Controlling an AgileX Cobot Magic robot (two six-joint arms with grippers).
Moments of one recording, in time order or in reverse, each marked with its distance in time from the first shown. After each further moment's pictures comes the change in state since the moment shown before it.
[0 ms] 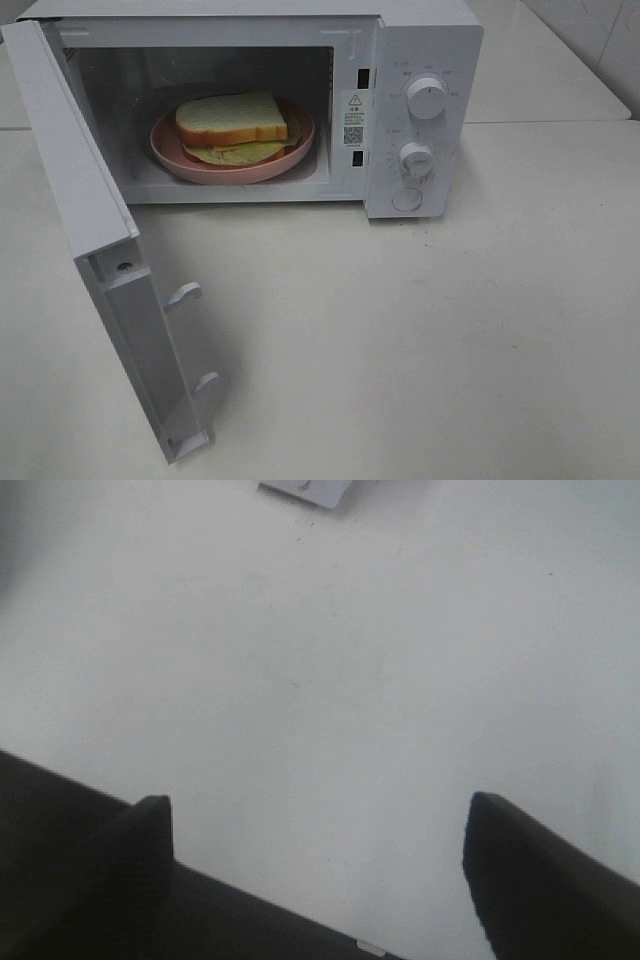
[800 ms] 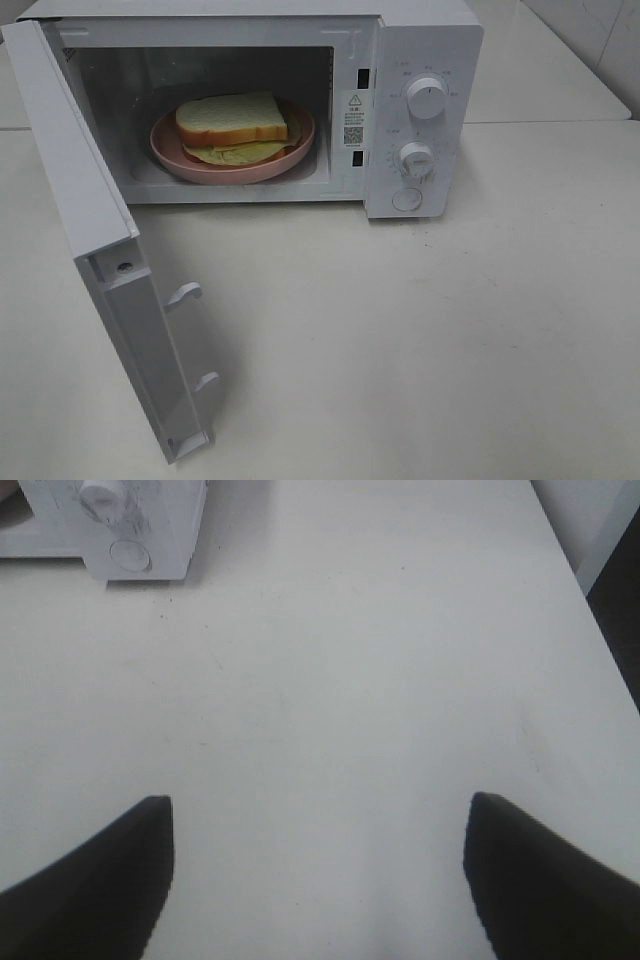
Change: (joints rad) left arm 0.000 0.000 0.000 0.000 0.000 0.000; right arm -0.413 -0.340 0.250 0.090 -0.140 -0.007
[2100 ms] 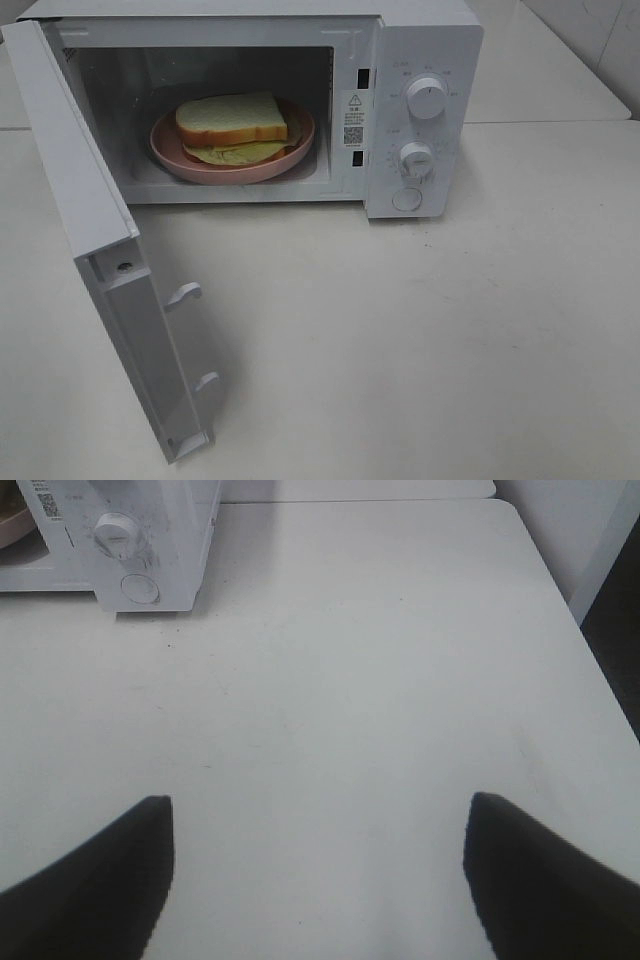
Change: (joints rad) left arm 0.000 0.000 0.000 0.000 0.000 0.000; right arm 0.000 -0.056 0.002 0.002 0.001 -0.001
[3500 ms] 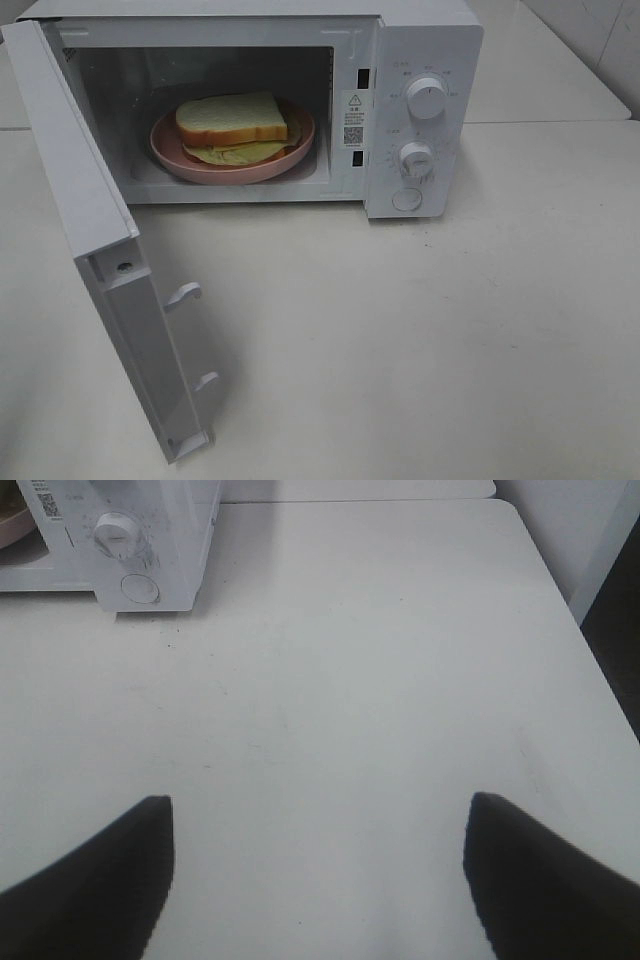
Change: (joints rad) left arm 0.000 0.243 -0.036 0.002 -0.246 0.000; right arm 0.000 0.000 0.000 0.000 0.000 0.000
